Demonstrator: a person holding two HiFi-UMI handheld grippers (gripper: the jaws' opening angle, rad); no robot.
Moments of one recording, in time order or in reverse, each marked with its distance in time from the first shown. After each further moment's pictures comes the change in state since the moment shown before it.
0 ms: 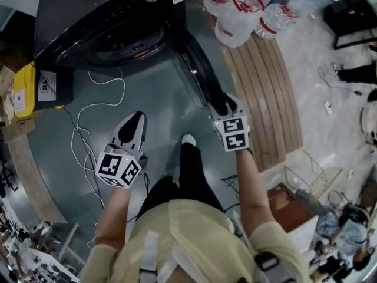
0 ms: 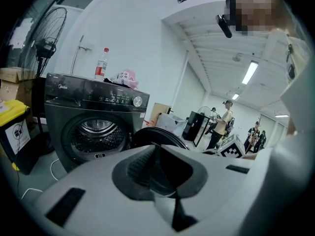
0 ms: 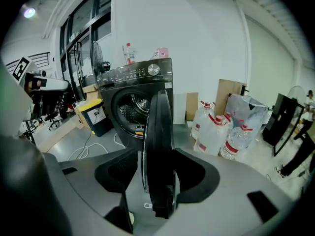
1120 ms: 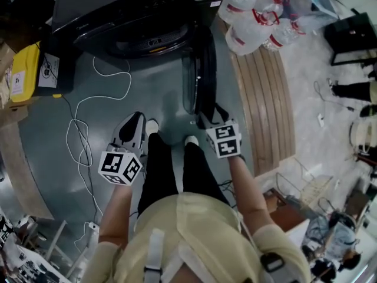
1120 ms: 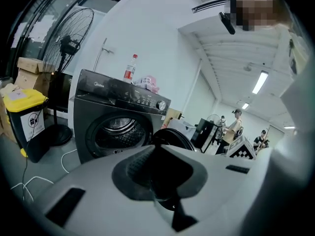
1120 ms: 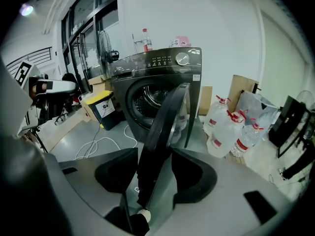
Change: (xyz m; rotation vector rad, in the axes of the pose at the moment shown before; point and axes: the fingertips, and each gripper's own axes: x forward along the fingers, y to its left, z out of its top) left arm -0.064 0.104 -0.028 -0.110 -0.057 0.082; right arm 0.033 0.127 0.008 -0.041 0.110 0.047
